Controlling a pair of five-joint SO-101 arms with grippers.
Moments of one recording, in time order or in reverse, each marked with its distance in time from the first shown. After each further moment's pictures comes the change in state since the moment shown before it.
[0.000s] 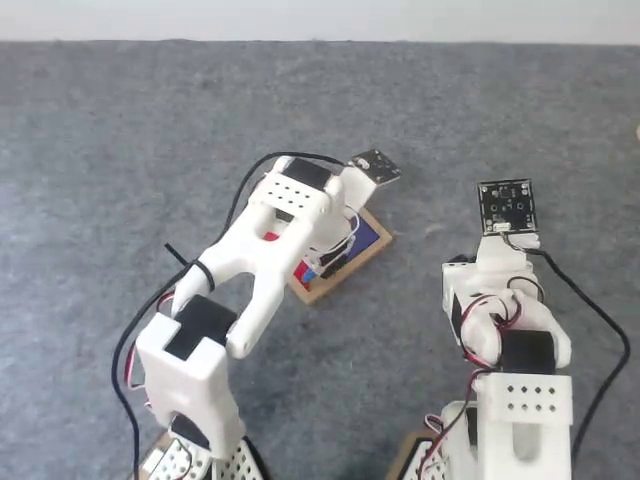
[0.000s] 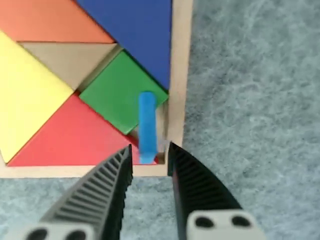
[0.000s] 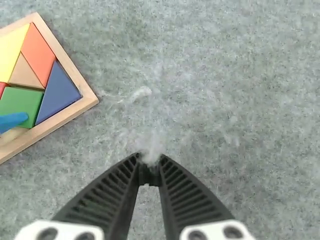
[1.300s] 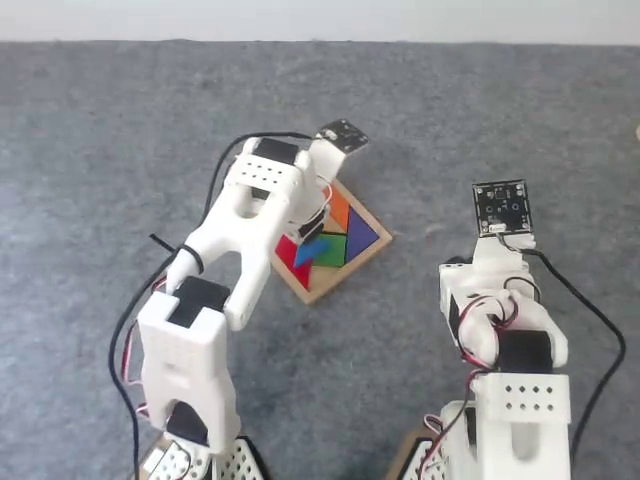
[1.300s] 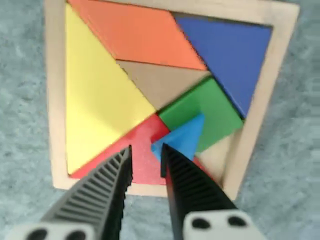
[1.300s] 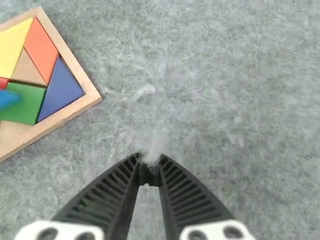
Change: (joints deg) left arm -7.1 8.6 -8.8 -2.3 -3.3; right arm -0.9 -0.2 0.8 -0.6 0.2
